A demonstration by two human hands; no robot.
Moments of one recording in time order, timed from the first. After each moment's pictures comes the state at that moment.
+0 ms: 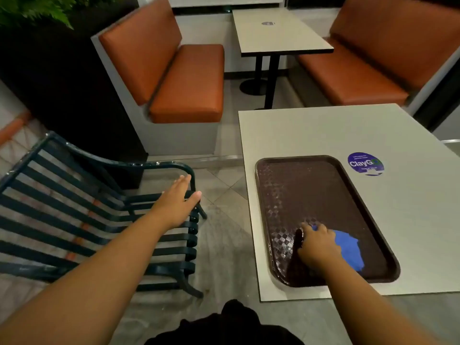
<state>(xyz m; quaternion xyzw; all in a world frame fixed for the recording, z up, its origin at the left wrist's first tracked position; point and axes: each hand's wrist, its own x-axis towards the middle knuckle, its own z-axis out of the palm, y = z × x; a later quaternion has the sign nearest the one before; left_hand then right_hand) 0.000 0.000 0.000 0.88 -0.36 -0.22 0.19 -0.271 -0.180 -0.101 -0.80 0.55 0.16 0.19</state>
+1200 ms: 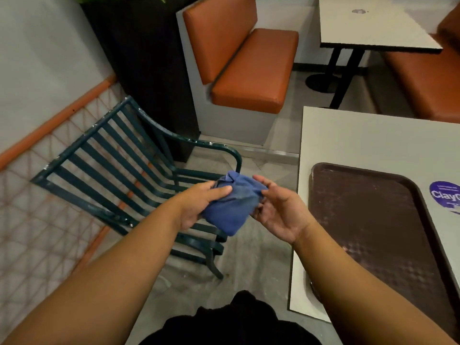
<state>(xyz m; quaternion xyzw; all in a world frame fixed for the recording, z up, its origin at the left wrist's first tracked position) 0.003 0.060 0.003 0.69 -0.12 -0.47 0.54 -0.117 -0.103 -0.017 -0.29 0.13 0.02 0.95</state>
